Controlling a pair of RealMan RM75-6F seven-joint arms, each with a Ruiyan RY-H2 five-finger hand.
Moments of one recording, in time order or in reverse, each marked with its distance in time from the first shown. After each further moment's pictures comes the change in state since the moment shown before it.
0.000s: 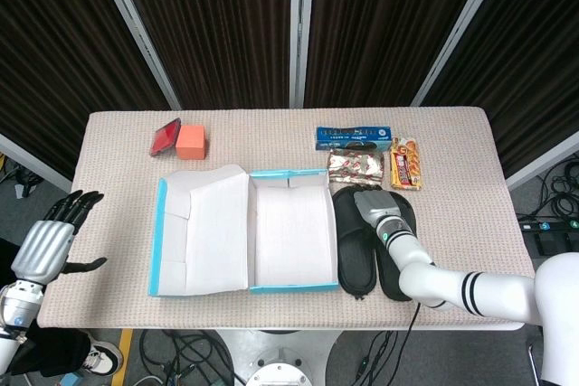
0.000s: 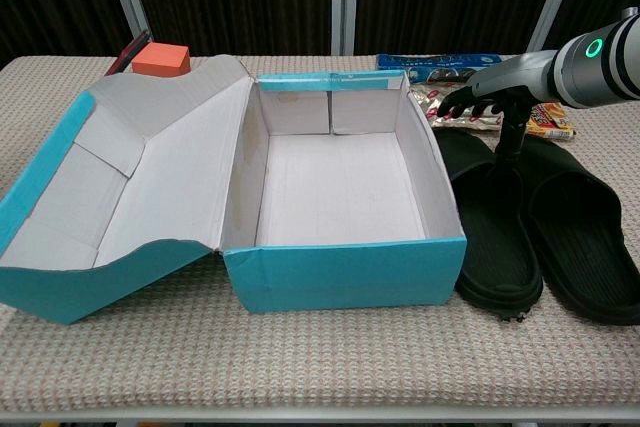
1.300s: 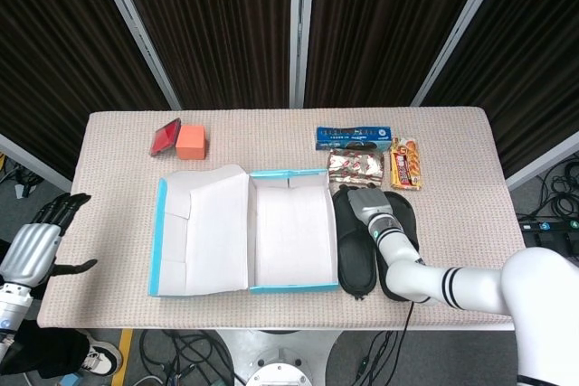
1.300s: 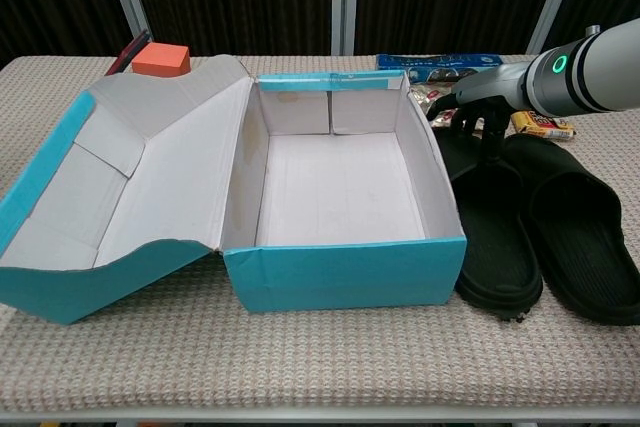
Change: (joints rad) left arm 0.017 0.011 0.010 0.041 -0.006 0.002 -0.094; right arm 0.068 -0.088 -0.069 0.098 0.013 0.016 0.045
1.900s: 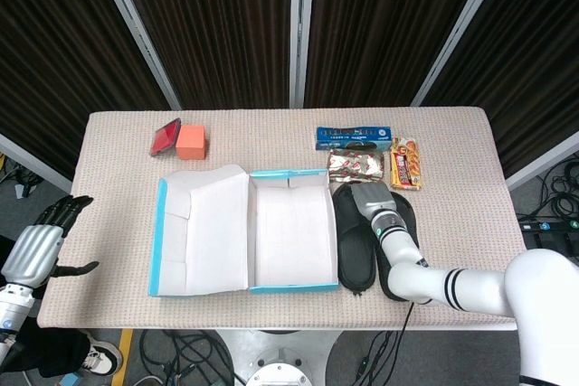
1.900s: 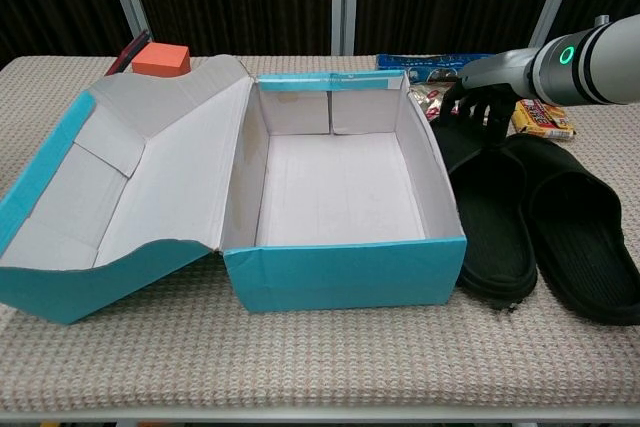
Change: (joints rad) left arm -0.004 -0.003 0.006 0.001 -0.002 -0.019 -0.002; right arm -0.031 0.009 0.016 -0.009 -0.069 0.075 0.020
